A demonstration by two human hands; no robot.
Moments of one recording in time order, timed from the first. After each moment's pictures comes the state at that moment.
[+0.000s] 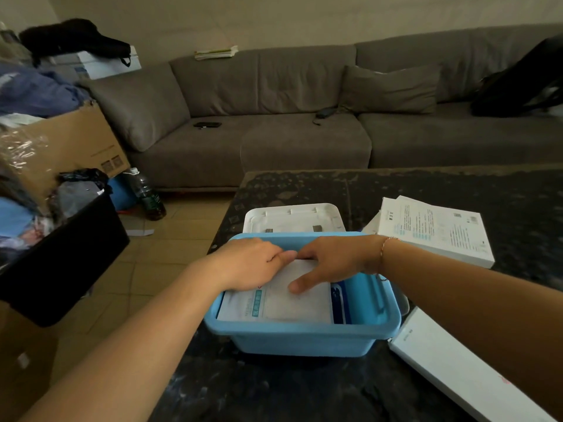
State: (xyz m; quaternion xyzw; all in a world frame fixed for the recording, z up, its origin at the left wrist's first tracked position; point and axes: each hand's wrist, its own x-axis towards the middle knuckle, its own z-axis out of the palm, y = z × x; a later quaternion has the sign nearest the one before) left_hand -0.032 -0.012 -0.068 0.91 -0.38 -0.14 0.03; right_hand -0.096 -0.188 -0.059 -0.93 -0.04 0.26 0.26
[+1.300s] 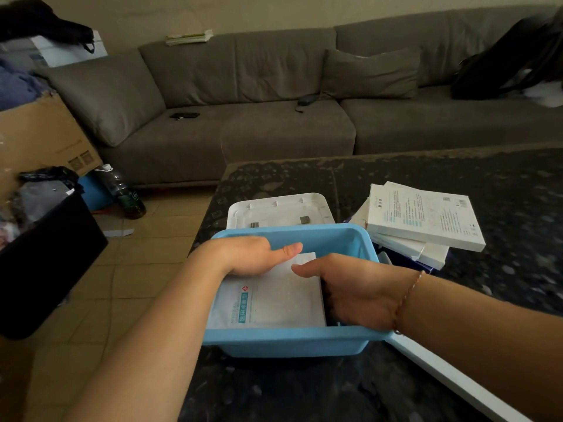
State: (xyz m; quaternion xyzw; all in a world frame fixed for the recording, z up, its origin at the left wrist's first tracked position) left_hand -0.019 -0.039 -0.072 0.92 -0.28 -0.27 0.03; right_hand -0.149 -0.173 -0.077 -0.56 0.28 0.25 0.74
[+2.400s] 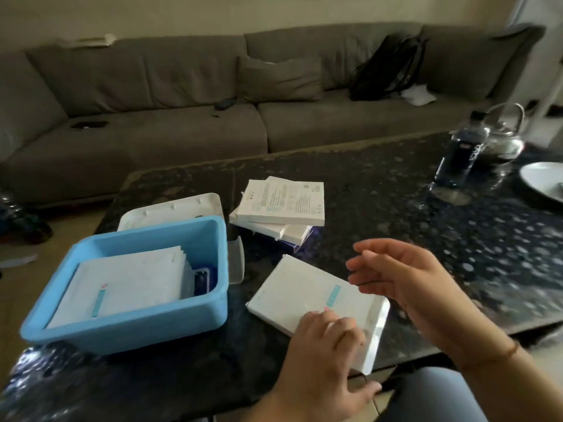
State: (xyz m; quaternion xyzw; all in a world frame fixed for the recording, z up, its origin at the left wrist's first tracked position) left_hand -0.297 -0.184 -0.197 0.75 -0.60 0.11 0.27; right_hand -0.366 -0.322 -0.065 -0.67 0.29 -0.19 0.66
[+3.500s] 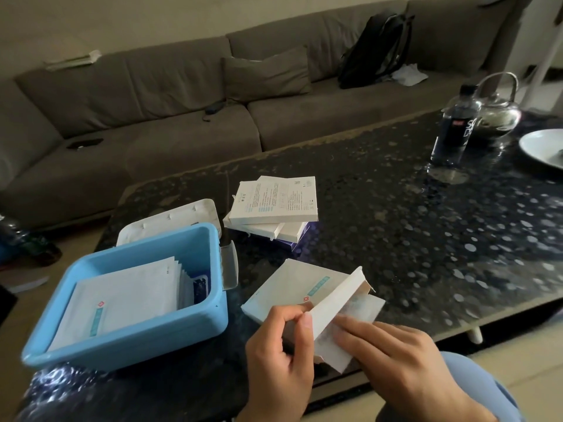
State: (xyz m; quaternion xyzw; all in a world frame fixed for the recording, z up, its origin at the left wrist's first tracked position) left_hand -0.289 -0.160 -0.165 0.70 -0.41 0.09 0.58; right_hand -0.407 -0.300 -0.172 -0.93 -0.01 -0.34 0.10
